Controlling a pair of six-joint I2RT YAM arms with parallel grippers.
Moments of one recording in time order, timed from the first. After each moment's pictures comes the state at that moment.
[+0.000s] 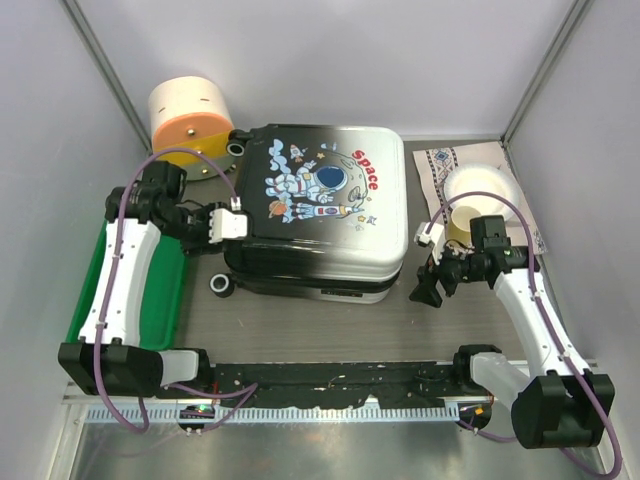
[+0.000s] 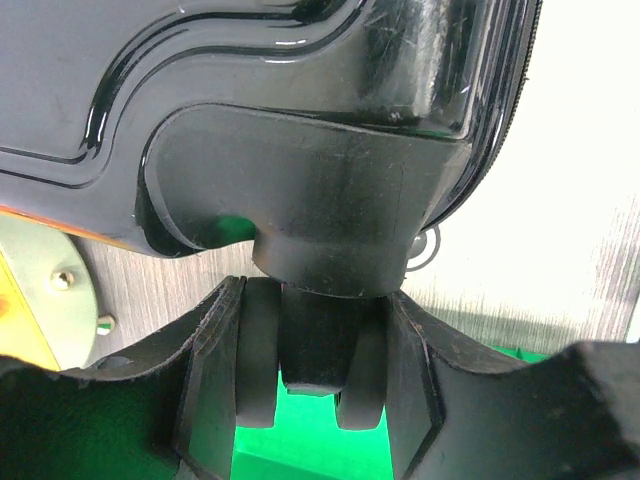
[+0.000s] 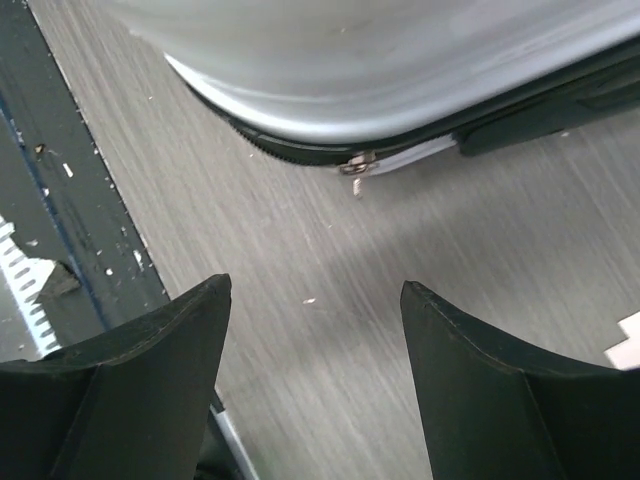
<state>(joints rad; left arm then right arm) -0.04 1.28 1.44 -1.38 0.53 1.49 0.01 1.00 0.80 -0.98 -0.79 -0.81</state>
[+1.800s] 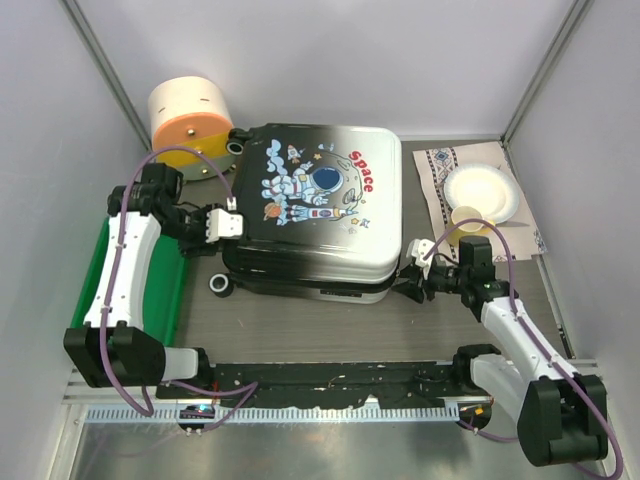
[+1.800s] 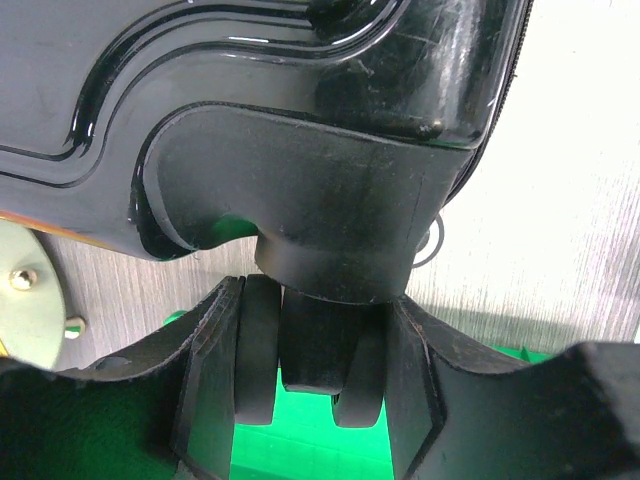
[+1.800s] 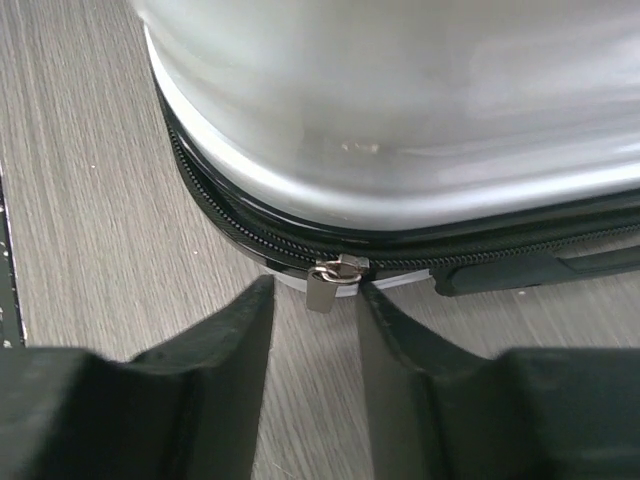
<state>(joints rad) 0.03 1.34 1.40 -1.36 0.54 1.55 0.08 0.94 0.42 -0.23 -0.98 -0.72</state>
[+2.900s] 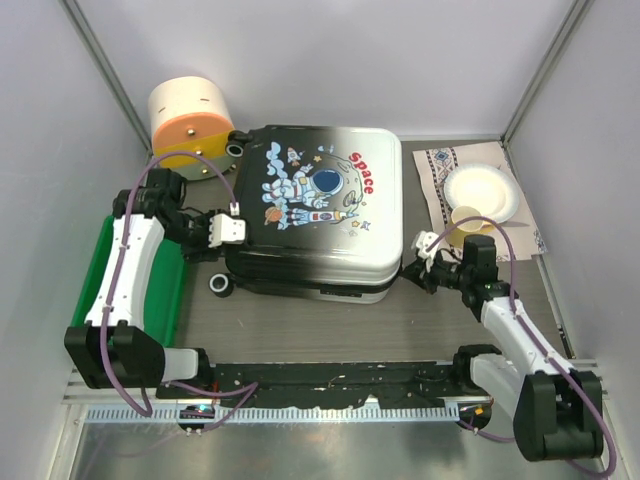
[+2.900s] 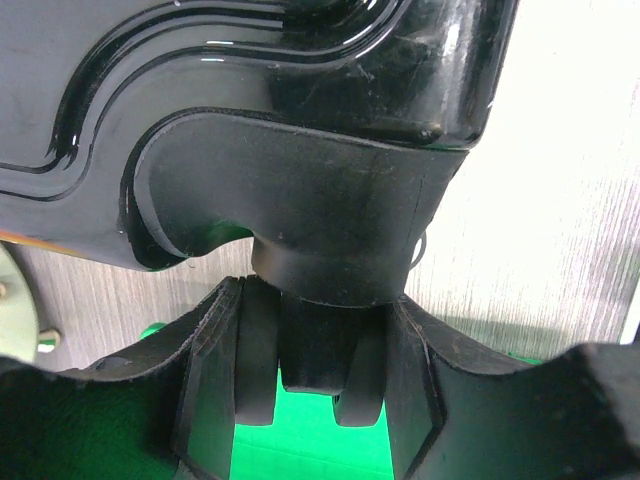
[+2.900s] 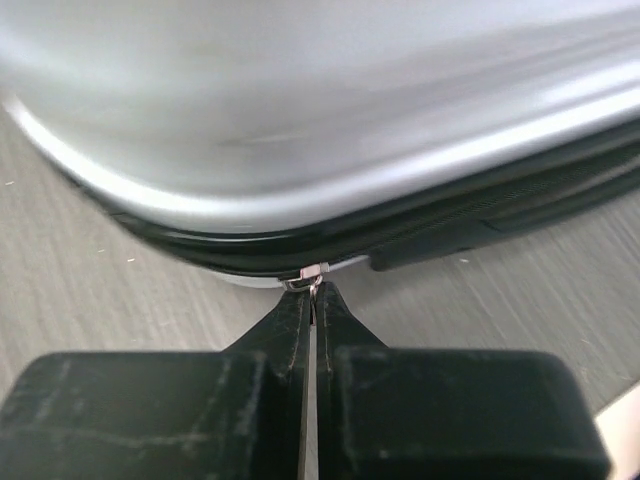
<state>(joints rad) 0.02 1.31 1.34 -1.34 0.53 1.54 0.06 0.90 0.37 -0.11 -0.89 -0.64</state>
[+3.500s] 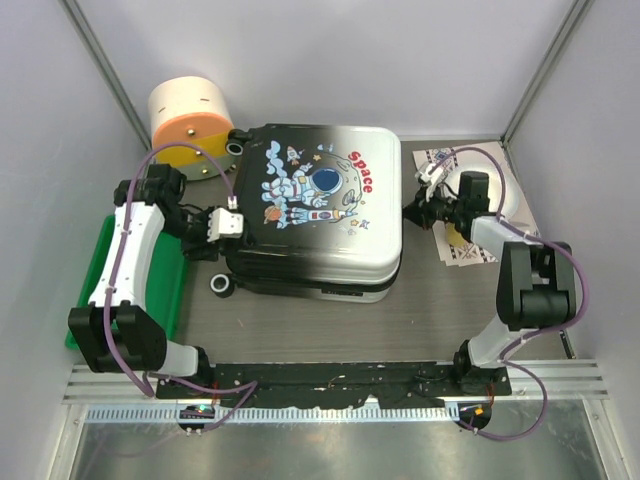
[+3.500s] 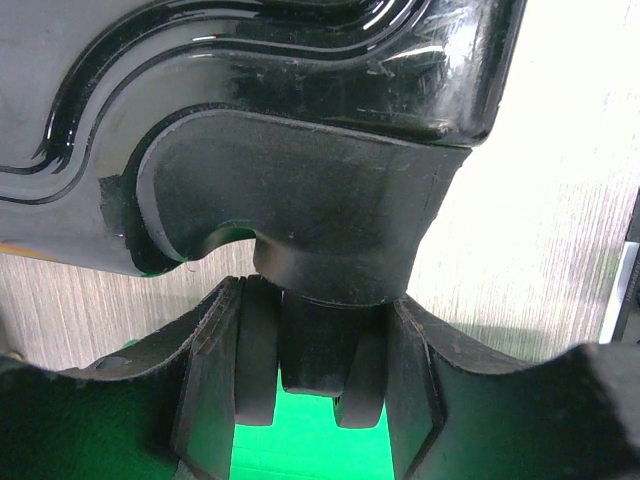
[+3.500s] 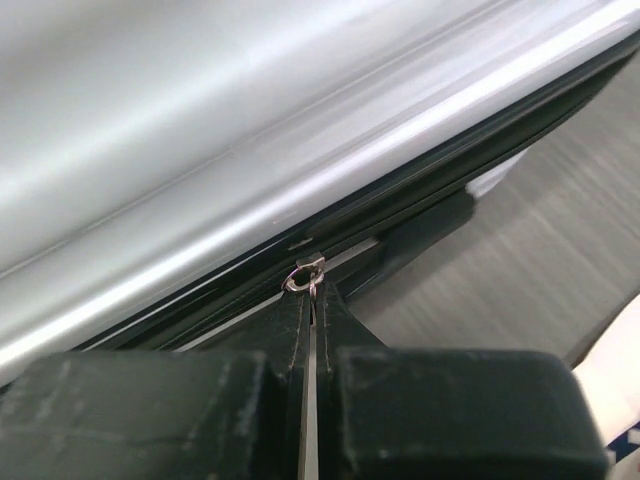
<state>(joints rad) 0.05 1.41 1.38 -1.39 0.56 1.56 -0.04 1.60 0.89 0.07 -0.90 -0.50</state>
